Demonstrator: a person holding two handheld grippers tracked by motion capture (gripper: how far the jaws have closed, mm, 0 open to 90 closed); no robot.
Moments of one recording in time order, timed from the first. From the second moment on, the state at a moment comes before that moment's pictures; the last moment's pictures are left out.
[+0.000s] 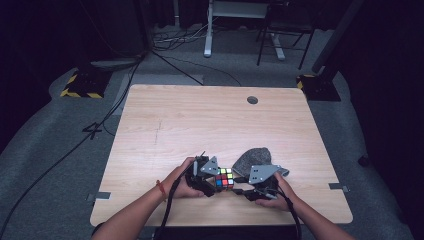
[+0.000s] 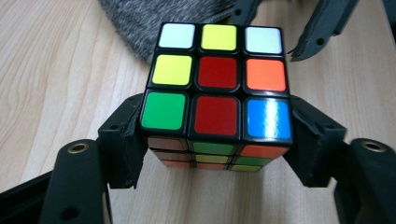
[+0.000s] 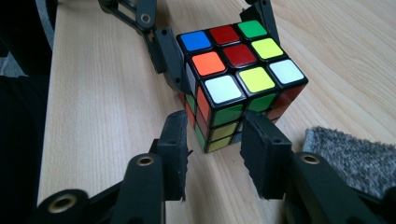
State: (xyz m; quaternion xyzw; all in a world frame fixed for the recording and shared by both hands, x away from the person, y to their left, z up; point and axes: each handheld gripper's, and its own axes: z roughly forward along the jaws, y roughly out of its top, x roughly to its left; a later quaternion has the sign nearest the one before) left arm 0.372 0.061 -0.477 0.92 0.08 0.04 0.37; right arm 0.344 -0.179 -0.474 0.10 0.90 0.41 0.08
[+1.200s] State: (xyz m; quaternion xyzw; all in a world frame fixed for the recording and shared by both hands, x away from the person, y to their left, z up) left arm 0.374 0.057 -0.473 0.92 0.05 0.02 0.38; right arm 0.348 -0.186 -0.475 0.09 0.89 0.45 0.06
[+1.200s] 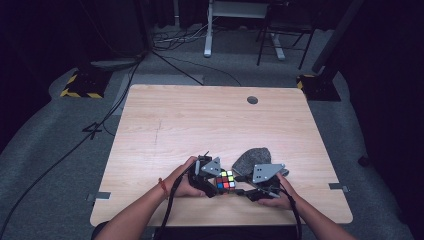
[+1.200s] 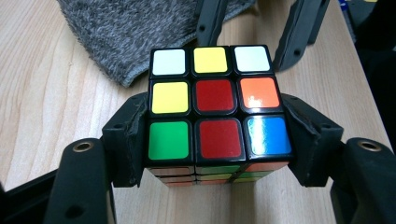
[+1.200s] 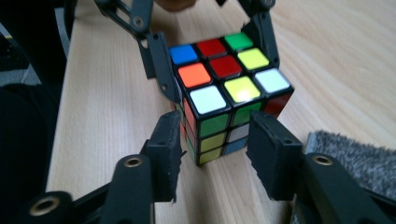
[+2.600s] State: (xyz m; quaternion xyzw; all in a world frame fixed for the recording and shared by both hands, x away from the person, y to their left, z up) left arm 0.380 0.061 -0.482 0.92 0.05 0.01 0.40; right arm 0.349 -0.177 -0.480 0.11 0.90 0.42 0.09
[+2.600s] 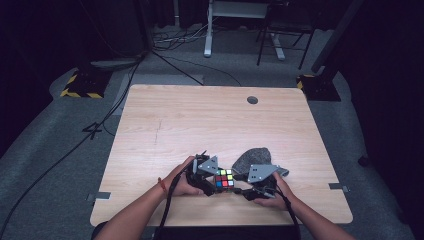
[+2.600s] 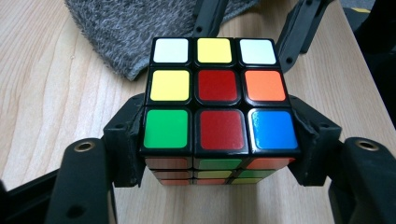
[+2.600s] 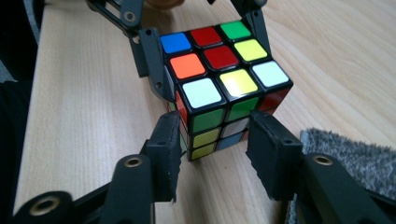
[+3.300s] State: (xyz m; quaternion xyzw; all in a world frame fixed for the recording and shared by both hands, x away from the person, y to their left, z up) left arm 0.379 0.057 -0.475 0.93 0.05 0.02 0.36; right arm 0.344 -0.174 -0.477 0.09 0.89 0.43 0.09
